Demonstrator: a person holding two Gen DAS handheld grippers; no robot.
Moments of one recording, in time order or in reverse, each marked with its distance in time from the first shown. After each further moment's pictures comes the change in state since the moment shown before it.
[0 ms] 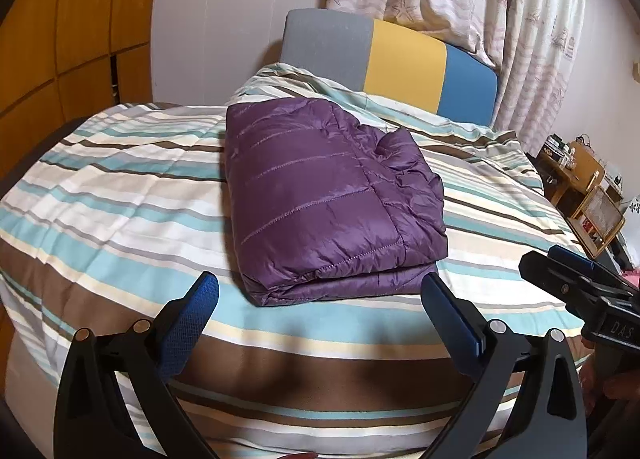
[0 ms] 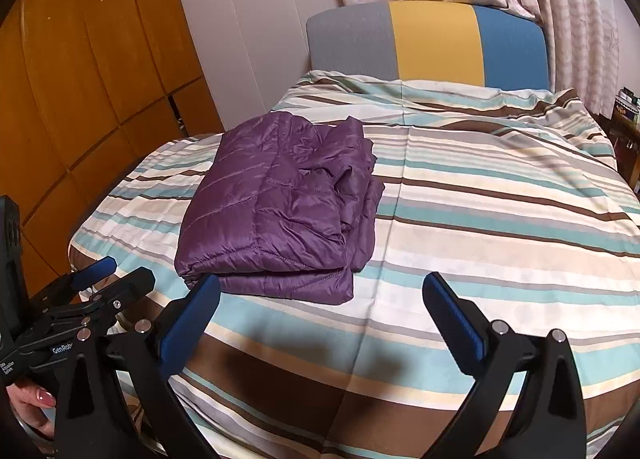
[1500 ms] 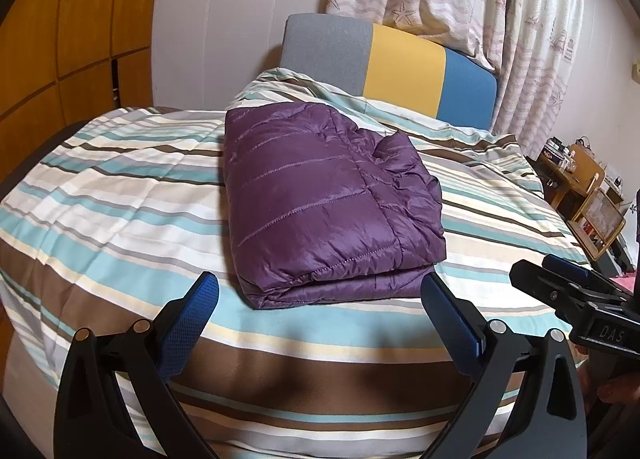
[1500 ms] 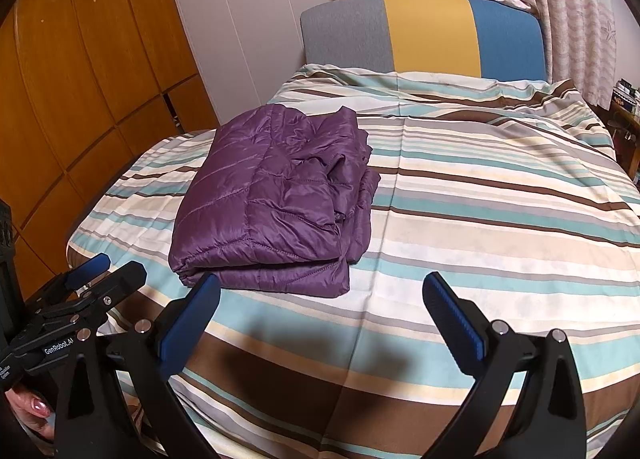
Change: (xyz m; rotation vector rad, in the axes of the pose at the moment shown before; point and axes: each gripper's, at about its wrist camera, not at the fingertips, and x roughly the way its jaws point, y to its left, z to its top) left arm -0.001 -0.007 -0.002 0.006 -0.023 0.010; right arm 0.005 -0.006 -0.005 0.020 0.024 -0.003
